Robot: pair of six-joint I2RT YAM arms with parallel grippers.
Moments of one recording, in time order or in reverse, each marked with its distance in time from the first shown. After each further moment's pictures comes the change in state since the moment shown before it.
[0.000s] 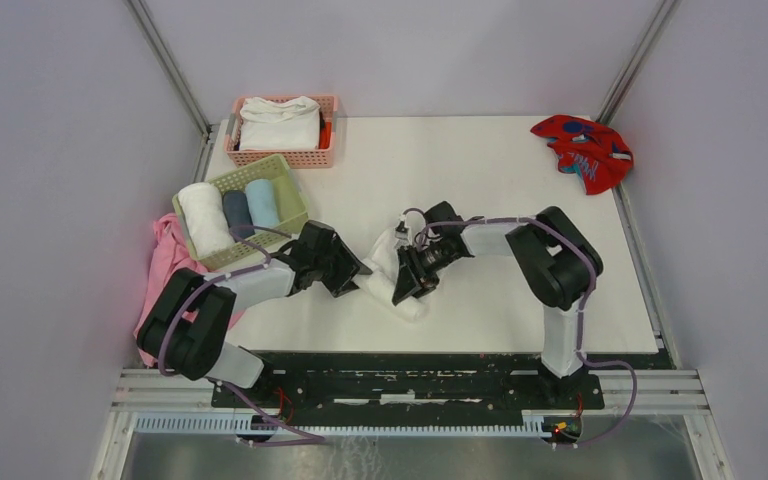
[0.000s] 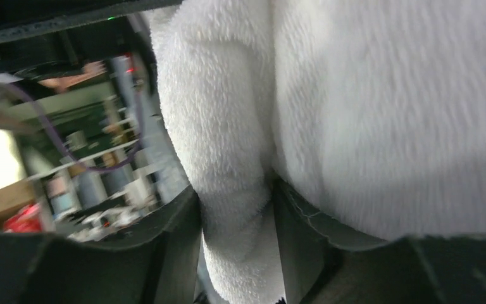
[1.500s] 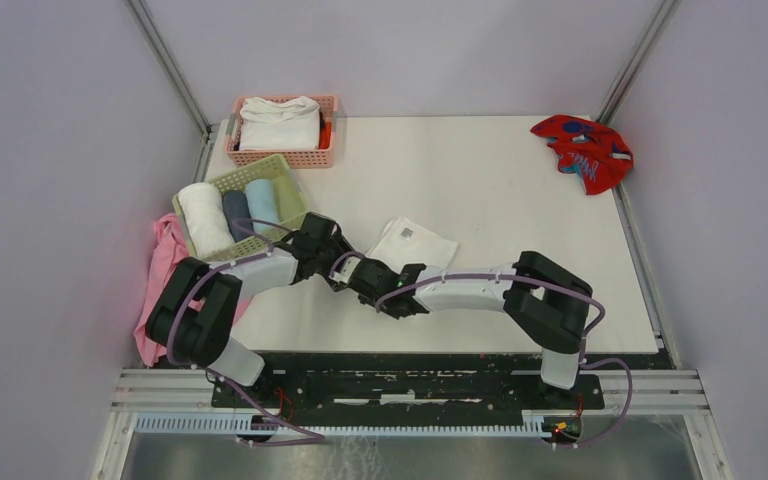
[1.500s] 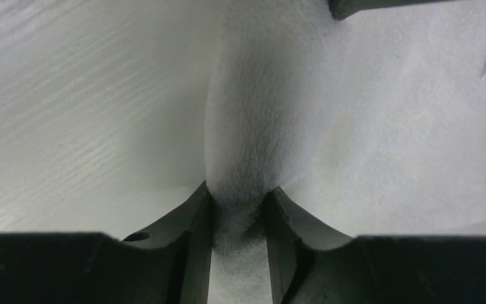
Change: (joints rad) left arm 0.030 0.080 0.084 -0.056 0.032 0.007; right arm 0.582 -0.173 0.098 -0.207 1.407 -0.374
